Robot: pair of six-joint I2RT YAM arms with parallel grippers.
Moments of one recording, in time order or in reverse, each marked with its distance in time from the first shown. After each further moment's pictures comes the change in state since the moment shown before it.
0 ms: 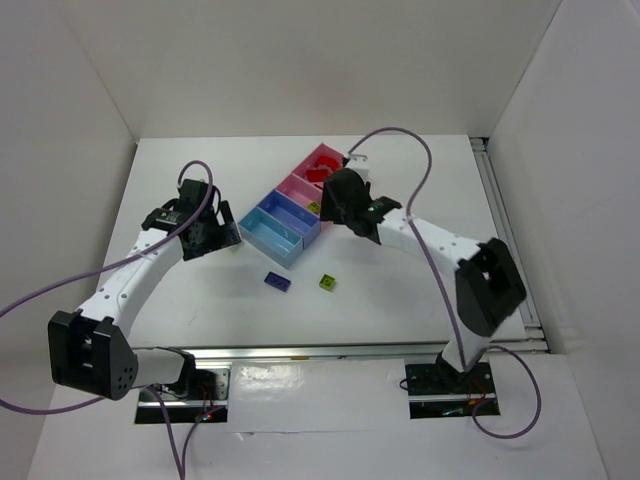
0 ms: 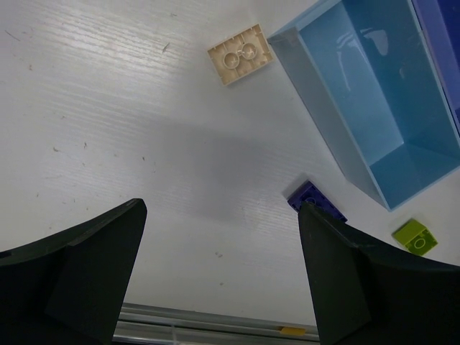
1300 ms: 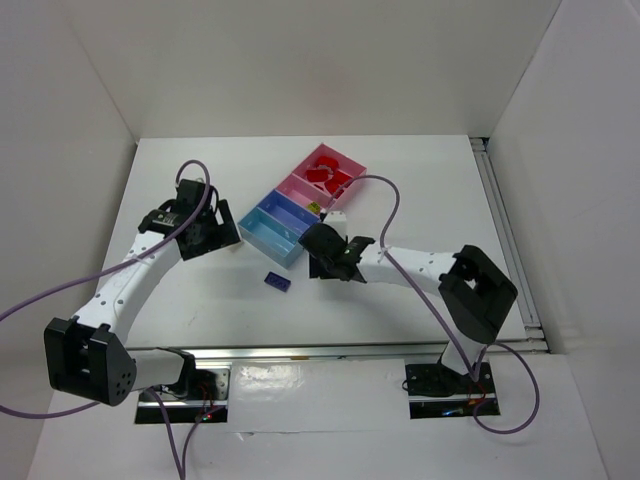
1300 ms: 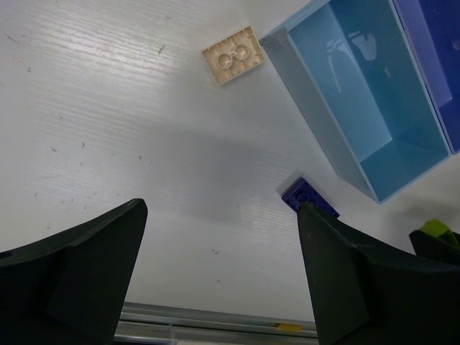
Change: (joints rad) left arm 0.000 -0.030 0.005 -0.004 0.011 -0.001; right arm 0.252 -0.051 -0.282 -0.070 -0.042 0.224
